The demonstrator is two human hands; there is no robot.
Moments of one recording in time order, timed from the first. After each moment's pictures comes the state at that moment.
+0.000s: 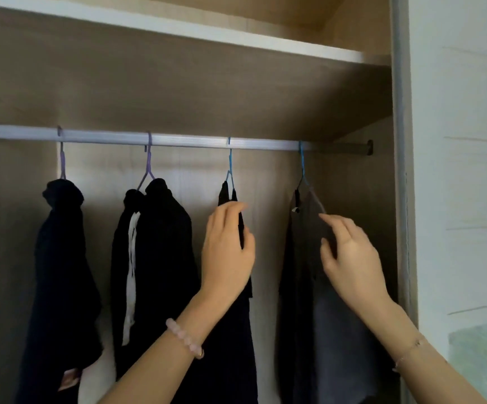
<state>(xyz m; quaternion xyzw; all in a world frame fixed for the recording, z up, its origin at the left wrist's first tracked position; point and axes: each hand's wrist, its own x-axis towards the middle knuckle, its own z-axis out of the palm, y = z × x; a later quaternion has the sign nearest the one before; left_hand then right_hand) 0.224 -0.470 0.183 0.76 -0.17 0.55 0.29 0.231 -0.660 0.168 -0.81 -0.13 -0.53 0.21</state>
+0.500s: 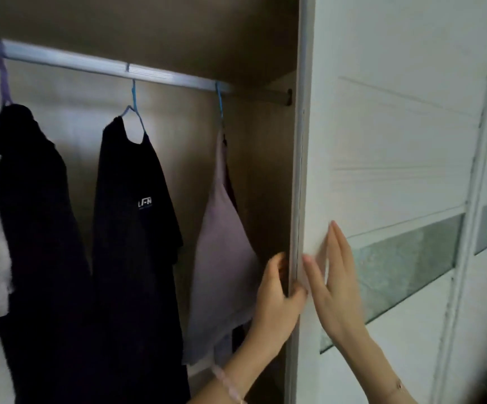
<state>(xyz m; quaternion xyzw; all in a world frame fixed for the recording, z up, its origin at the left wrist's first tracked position) 0.208 -0.653 0.036 0.73 -0.27 0.08 0.63 0.177 -0.753 0.054 -0.81 -0.02 -0.47 0.35</state>
